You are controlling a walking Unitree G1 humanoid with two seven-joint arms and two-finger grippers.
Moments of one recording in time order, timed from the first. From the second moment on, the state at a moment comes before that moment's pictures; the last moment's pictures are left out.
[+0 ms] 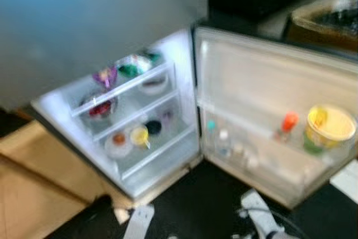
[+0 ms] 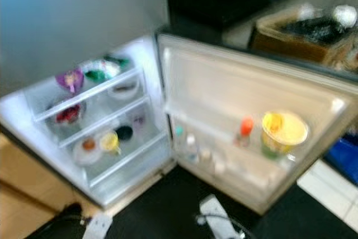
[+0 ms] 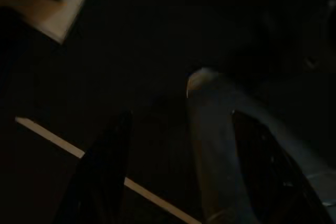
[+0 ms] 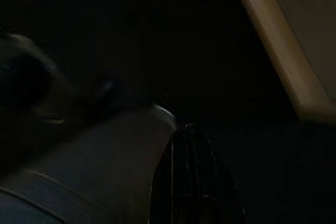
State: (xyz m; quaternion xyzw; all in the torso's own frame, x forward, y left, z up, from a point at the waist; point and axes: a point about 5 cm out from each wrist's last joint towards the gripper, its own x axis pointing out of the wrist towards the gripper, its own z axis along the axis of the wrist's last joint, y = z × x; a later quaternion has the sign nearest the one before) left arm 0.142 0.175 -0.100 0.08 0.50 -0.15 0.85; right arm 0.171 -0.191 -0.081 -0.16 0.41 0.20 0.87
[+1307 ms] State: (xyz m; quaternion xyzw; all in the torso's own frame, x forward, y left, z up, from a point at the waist) left arm 0.135 0.186 -0.103 0.11 0.52 -0.13 0.83; right arm 0.164 -0.187 -0.085 -0.16 0.43 0.20 0.87
